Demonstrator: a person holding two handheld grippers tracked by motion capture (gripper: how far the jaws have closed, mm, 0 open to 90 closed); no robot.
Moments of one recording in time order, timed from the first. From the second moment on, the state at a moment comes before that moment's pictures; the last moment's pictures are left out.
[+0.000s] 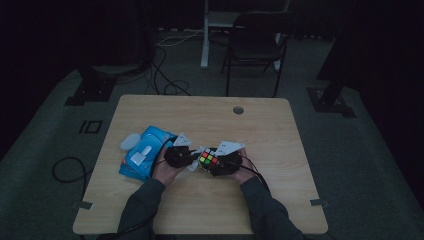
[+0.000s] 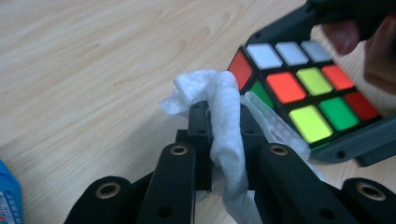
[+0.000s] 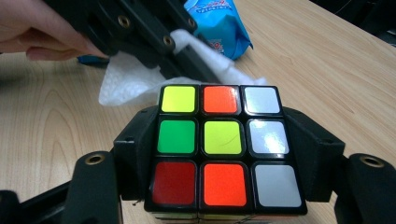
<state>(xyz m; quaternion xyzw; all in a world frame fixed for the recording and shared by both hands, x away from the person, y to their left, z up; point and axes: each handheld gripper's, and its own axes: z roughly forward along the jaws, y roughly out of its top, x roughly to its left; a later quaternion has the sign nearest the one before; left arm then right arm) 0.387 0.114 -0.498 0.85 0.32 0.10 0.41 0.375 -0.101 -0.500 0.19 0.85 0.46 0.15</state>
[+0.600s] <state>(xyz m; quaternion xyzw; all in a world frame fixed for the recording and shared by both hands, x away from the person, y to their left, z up) 0.390 0.114 -0.505 0.85 0.33 0.10 0.40 0.375 -0.101 -0.498 0.19 0.85 0.46 0.15</state>
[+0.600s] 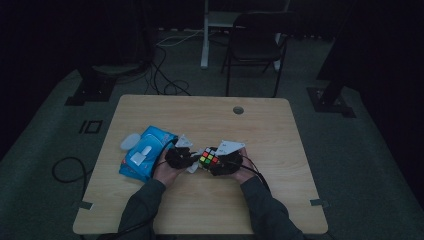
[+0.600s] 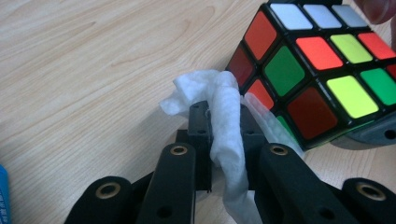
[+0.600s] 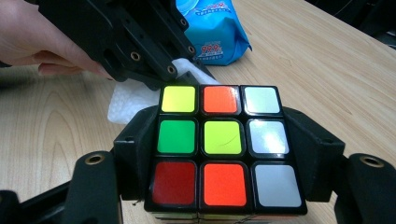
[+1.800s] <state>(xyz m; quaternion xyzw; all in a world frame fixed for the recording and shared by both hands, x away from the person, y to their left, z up) 0.385 0.115 -0.495 0.83 0.32 0.10 0.44 0.374 -0.101 -0.501 0.19 0.85 0.46 0.15</state>
